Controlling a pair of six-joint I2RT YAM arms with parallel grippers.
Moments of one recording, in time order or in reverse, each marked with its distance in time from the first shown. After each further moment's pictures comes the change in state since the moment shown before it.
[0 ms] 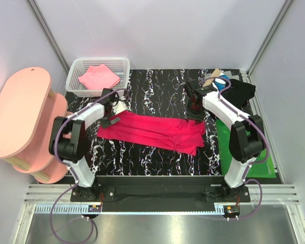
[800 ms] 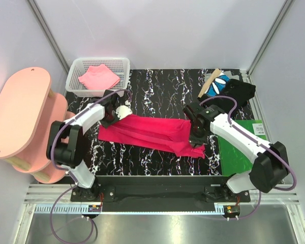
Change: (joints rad) left arm -0.043 -0.126 -0.024 -0.217 0.238 -0.059; right arm 0.209 -0.393 -0.322 -0.158 -0.072 0.151
